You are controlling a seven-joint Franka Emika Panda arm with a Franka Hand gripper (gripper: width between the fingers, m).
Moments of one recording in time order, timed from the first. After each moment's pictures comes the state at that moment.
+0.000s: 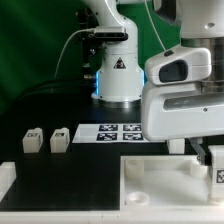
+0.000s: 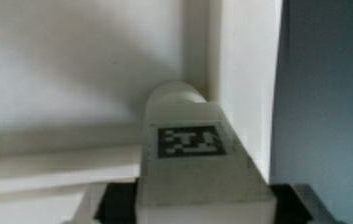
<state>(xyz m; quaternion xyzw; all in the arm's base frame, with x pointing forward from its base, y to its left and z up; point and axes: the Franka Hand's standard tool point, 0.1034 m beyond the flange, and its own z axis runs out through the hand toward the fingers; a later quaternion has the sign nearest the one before) 0.628 0.115 0.084 -0.99 0.16 0.00 0.07</state>
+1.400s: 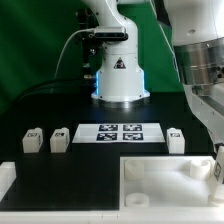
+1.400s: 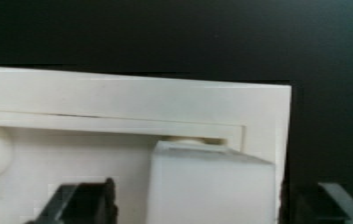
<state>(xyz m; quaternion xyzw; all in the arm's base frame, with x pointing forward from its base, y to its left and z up) 0.621 0.132 0.076 -0.75 0.65 0.04 0.10</state>
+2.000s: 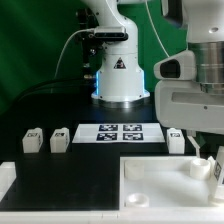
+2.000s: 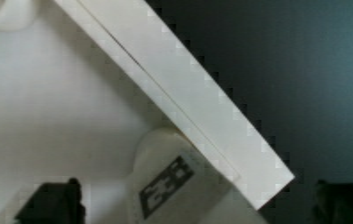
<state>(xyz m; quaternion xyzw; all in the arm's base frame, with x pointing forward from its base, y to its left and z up) 0.622 0.132 0.080 -0.96 0.26 0.02 0.07</state>
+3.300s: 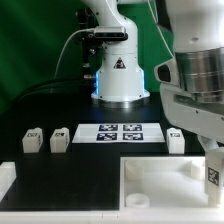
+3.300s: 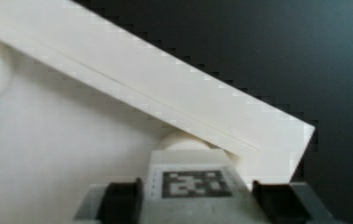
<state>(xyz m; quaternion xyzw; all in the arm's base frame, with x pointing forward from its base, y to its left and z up) 0.626 0.126 0.075 -0.82 0.56 0.06 0.10</state>
